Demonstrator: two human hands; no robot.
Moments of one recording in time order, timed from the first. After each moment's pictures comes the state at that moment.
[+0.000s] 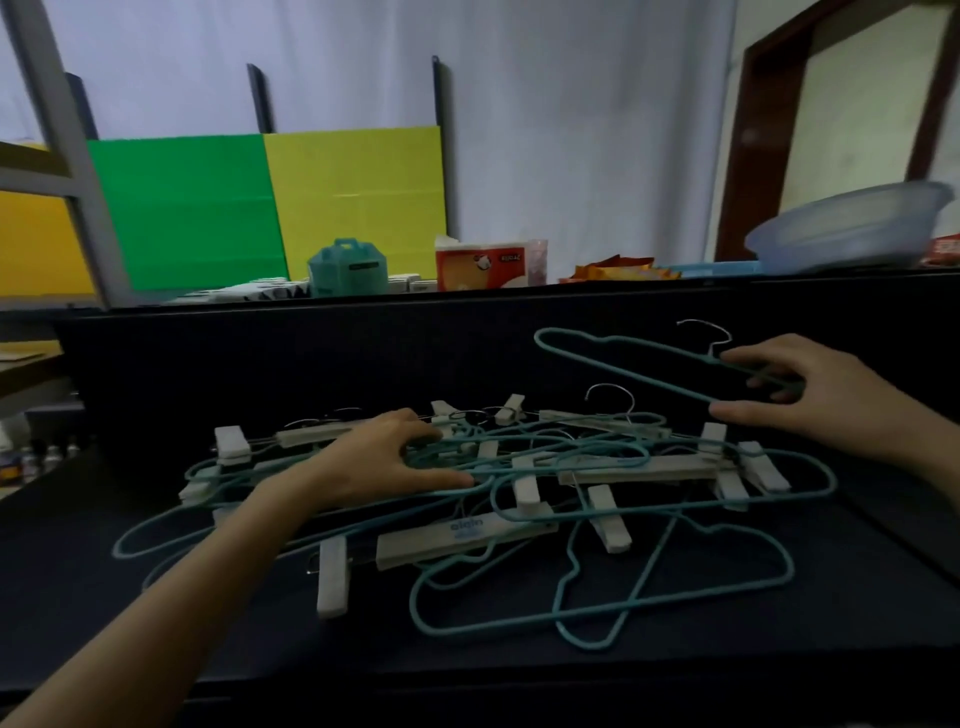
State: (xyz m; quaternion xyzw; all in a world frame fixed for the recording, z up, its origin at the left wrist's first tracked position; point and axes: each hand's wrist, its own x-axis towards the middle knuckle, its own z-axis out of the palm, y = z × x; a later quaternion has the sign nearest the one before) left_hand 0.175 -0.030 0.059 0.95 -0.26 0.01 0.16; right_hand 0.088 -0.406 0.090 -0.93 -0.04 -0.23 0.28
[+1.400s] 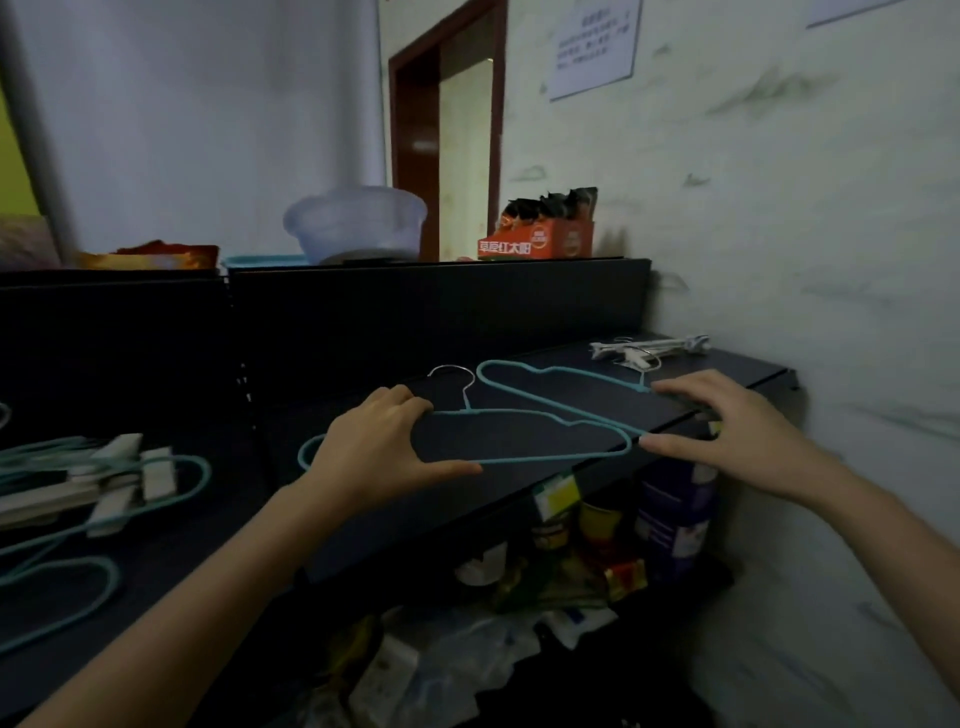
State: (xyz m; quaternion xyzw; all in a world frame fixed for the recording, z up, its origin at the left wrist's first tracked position) left_hand 0.033 -0.511 0.037 0.84 -0.49 0.19 0.16; right_hand -0.196 -0.752 0.057 -0.93 0.18 -0.27 0.17
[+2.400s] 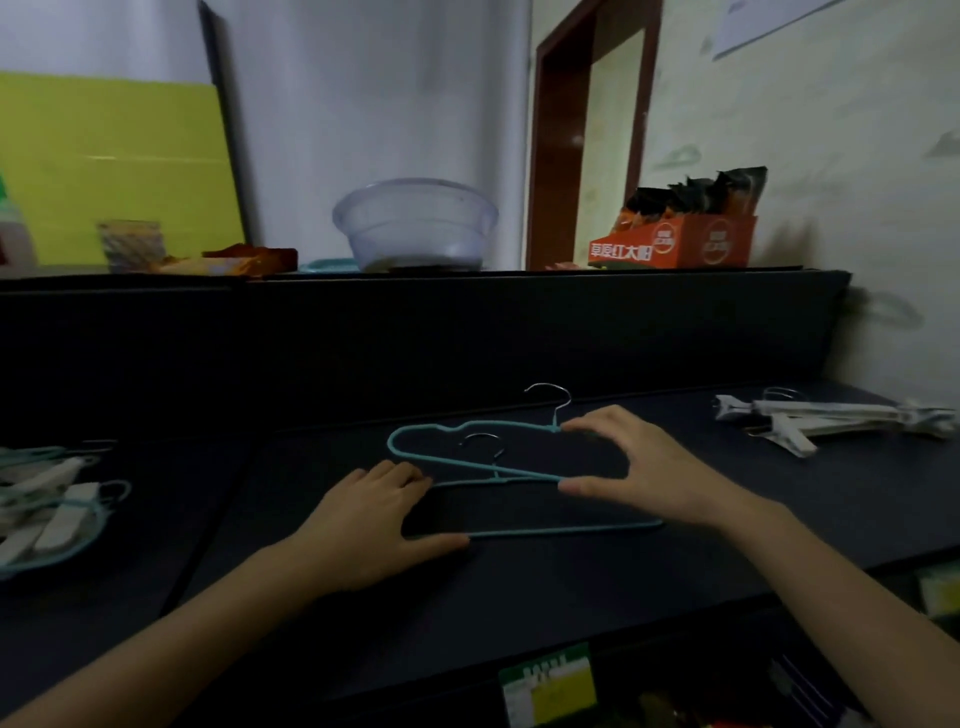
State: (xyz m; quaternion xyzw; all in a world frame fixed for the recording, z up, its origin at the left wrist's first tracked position) left_hand 0.089 -0.594 0.002 0.92 -0.37 0.09 0.02; right_hand 0.010 -0.867 0.030 -0.96 -0.05 -0.11 0.26
